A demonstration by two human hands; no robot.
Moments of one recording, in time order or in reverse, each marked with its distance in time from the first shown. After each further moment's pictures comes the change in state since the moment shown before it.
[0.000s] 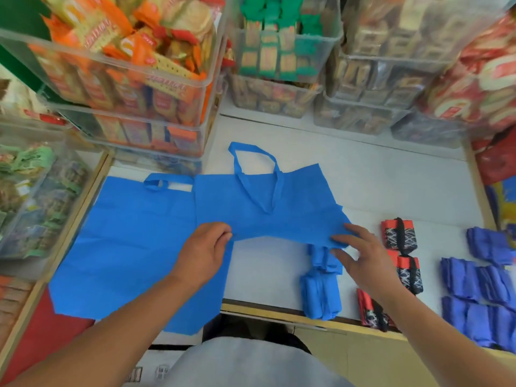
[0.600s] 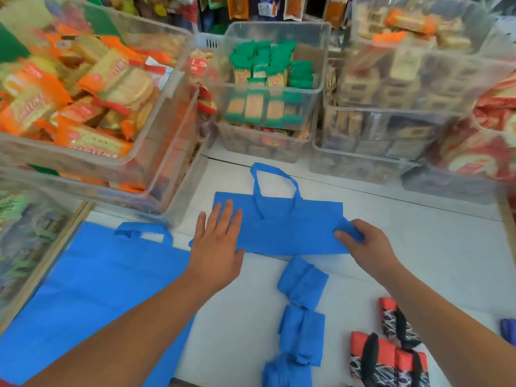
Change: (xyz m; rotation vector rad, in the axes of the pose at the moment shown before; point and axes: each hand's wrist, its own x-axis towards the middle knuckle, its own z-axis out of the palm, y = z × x) left_hand 0.171 0.079 0.061 0.774 -0.052 -0.049; right_hand 0.215 0.072 -0.054 0.381 -0.107 0.184
